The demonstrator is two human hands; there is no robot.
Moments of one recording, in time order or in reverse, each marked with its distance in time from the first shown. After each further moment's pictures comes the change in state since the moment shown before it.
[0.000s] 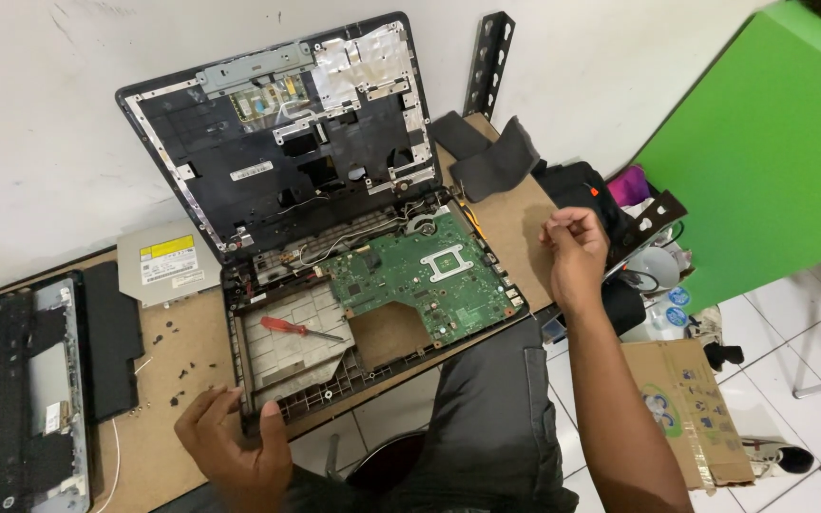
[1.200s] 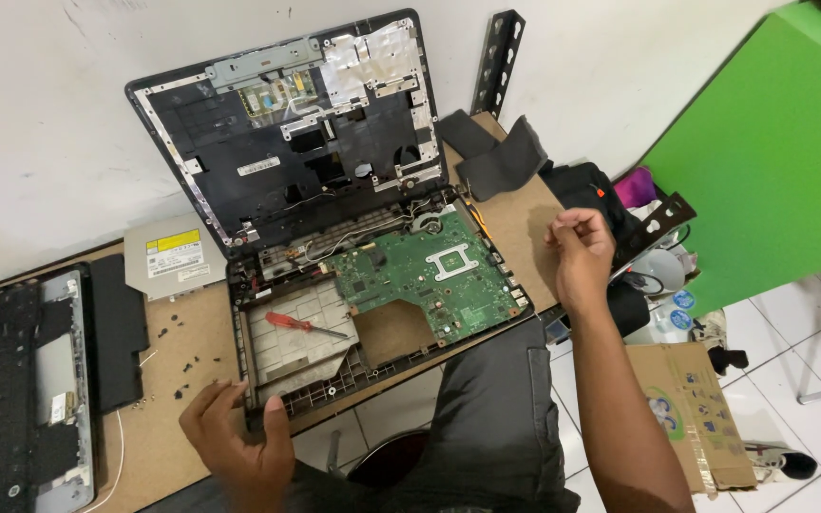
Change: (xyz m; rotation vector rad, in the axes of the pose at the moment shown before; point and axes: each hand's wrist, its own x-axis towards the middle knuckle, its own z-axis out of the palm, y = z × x) left_hand 0.002 0.003 -0.001 -0.031 -0.009 -0.030; right_hand -0.006 -0.010 0.007 -0.013 0.014 0.041
